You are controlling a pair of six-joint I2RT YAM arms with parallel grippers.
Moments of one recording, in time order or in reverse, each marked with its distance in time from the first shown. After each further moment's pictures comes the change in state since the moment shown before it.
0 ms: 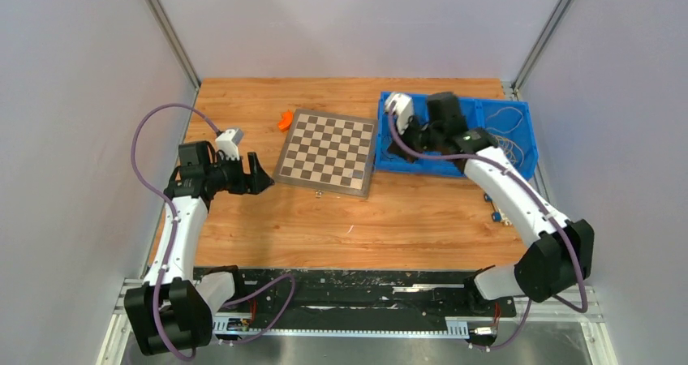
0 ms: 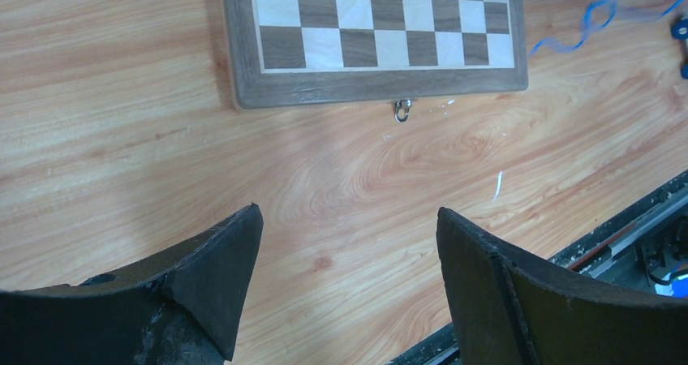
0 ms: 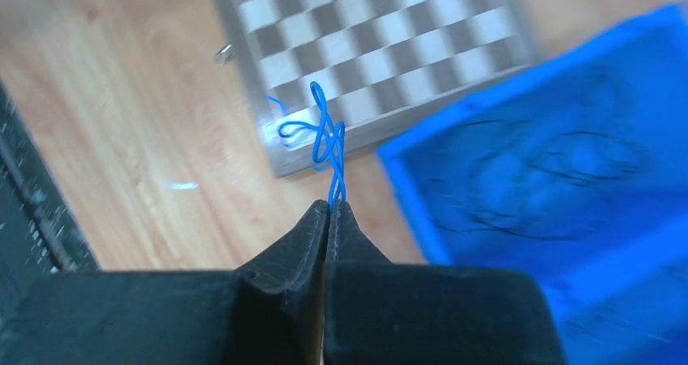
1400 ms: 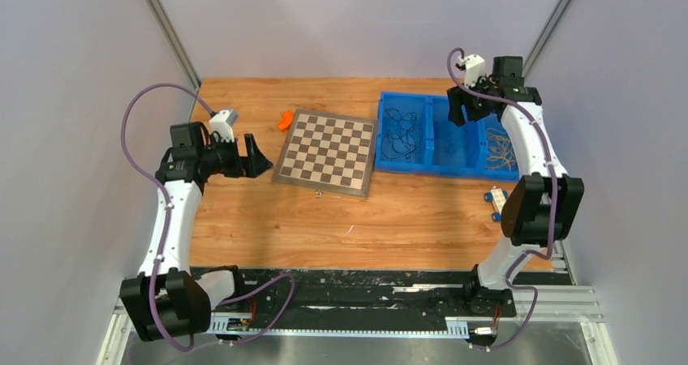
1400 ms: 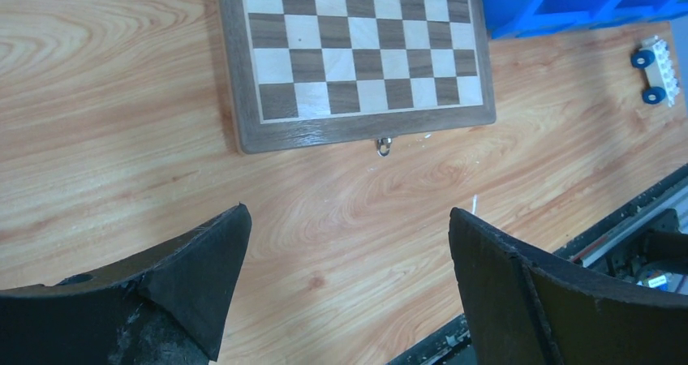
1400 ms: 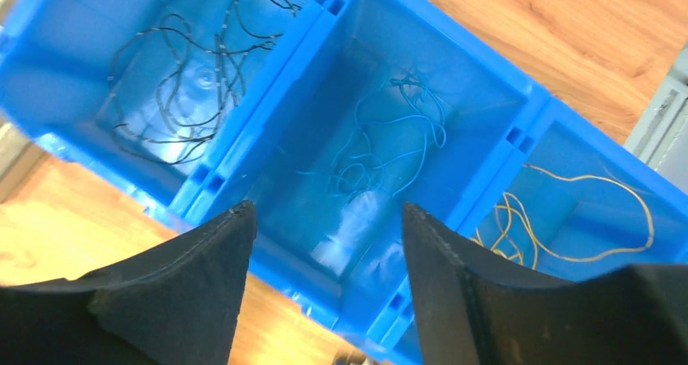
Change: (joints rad) left arm 0.001 0.085 0.177 -0.033 0.016 -0.020; right arm -0.558 0.357 0.429 -0.145 0.110 -0.074
